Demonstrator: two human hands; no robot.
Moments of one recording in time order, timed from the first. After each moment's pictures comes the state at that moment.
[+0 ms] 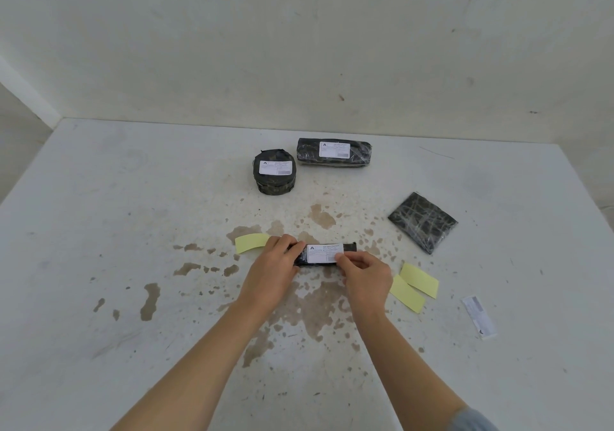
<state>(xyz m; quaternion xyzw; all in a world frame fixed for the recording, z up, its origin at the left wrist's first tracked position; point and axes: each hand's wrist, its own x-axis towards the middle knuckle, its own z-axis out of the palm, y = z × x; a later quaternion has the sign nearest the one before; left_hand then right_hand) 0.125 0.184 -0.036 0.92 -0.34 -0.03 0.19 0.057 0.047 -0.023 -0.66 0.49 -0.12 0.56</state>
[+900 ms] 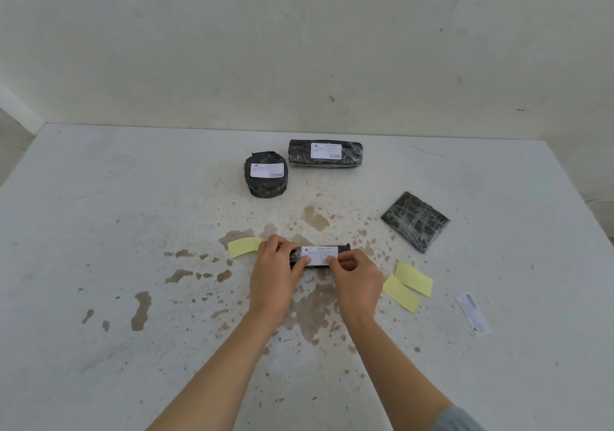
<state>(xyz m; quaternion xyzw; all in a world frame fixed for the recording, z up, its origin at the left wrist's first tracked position) 0.116 0.162 -0.038 0.93 -0.17 -0.03 0.32 0.056 0.052 -0.025 -0.74 0.46 -0.12 0.47</state>
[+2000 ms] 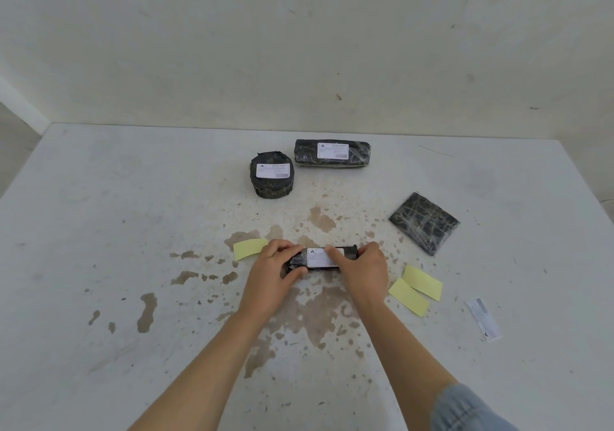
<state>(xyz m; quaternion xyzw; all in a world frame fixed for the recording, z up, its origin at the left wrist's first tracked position) 0.129 0.185 -0.048 0.88 -0.22 -0.10 0.41 0.078 0.035 -0.035 -0.78 0.47 -0.02 0.41</state>
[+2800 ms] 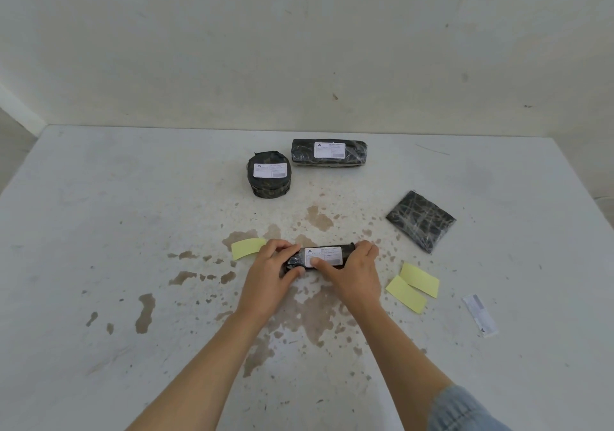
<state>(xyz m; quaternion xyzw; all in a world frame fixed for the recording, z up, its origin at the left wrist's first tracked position) 0.127 0.187 -0.050 0.89 -0.23 -0.09 0.39 0.071 0.043 -0.036 -0.87 0.38 0.03 0.32</state>
